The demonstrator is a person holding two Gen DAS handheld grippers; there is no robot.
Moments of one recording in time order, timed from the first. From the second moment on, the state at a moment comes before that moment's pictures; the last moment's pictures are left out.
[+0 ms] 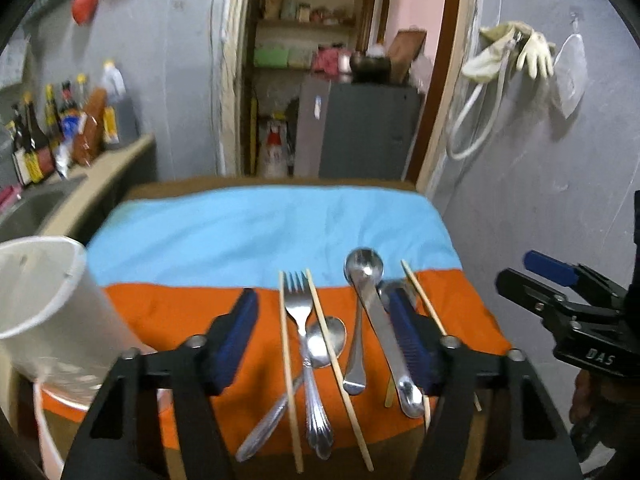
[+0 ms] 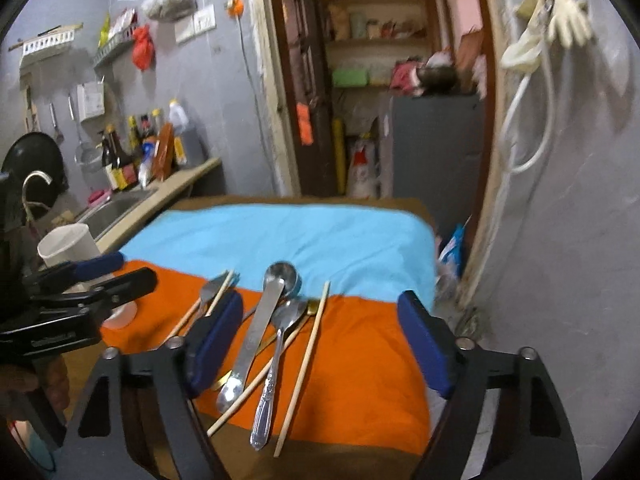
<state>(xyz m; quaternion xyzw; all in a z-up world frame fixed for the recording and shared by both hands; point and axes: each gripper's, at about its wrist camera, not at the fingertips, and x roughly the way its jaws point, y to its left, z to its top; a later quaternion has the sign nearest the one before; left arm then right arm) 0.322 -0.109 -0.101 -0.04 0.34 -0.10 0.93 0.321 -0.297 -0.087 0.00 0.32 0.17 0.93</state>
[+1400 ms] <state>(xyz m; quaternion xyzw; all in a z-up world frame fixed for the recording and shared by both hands) 0.395 -0.091 -0.149 -0.15 0.51 -0.12 0.84 0.390 -0.285 -0.156 0.04 0.47 0.18 0.86</state>
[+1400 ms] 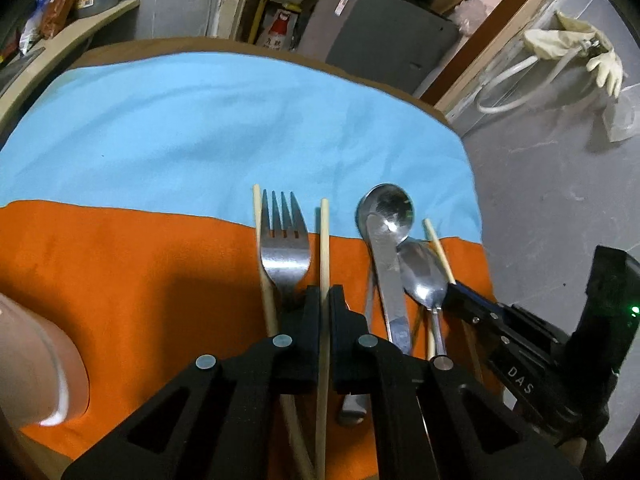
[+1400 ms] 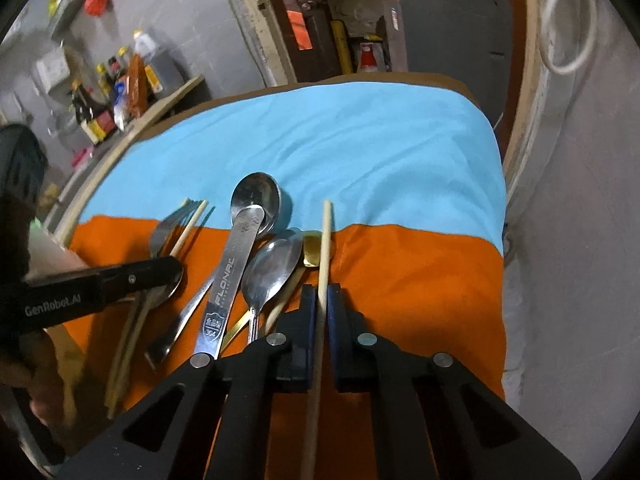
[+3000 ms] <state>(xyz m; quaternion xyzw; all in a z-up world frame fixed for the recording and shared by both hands) 0.288 0.220 -0.027 -0.28 0.09 0.03 0.95 0.343 -0.080 -0.026 0.26 0.07 0.30 0.91</state>
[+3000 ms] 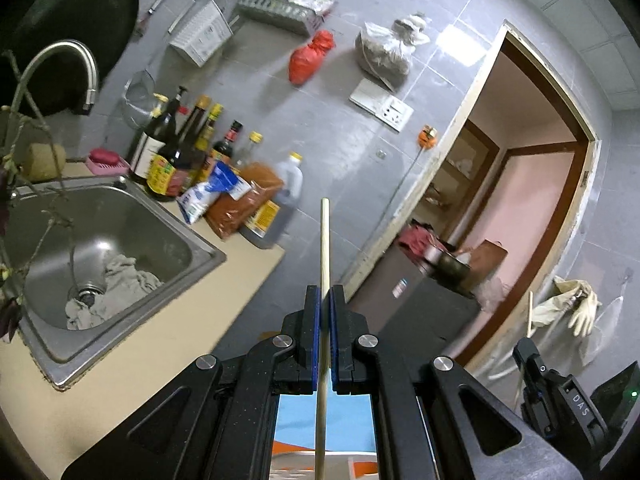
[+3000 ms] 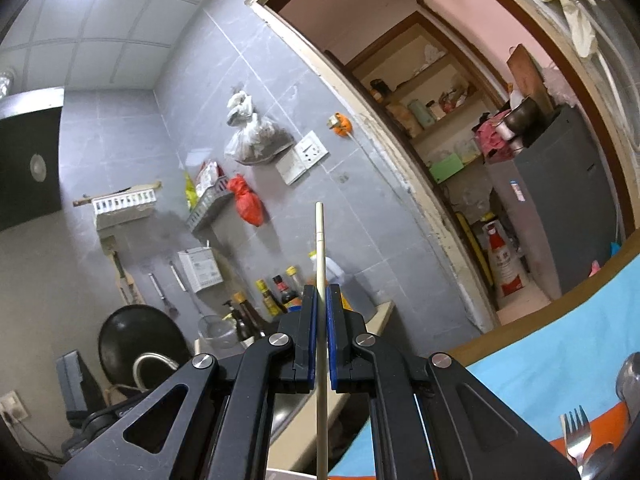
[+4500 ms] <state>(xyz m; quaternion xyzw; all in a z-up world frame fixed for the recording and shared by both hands) 0.254 0.157 -0.068 -0.17 0.11 0.03 0.98 0.333 -0.070 -0.071 0.18 0.09 0.35 0.91</state>
